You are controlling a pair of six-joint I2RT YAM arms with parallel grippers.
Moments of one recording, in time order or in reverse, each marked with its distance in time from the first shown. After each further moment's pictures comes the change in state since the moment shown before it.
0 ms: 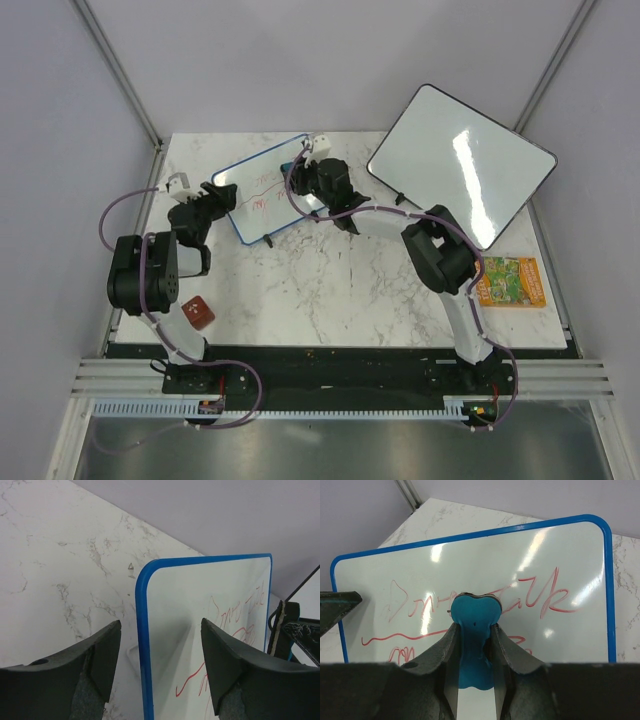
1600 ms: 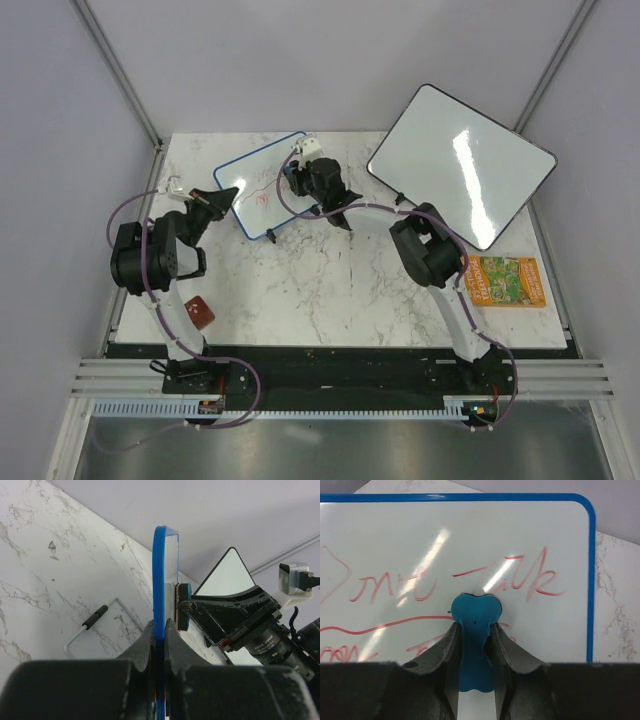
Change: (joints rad) left arm 0.087 0.207 0.036 0.332 0.370 -0.378; right arm -0.021 0.134 0.127 -0.075 0.031 -0.143
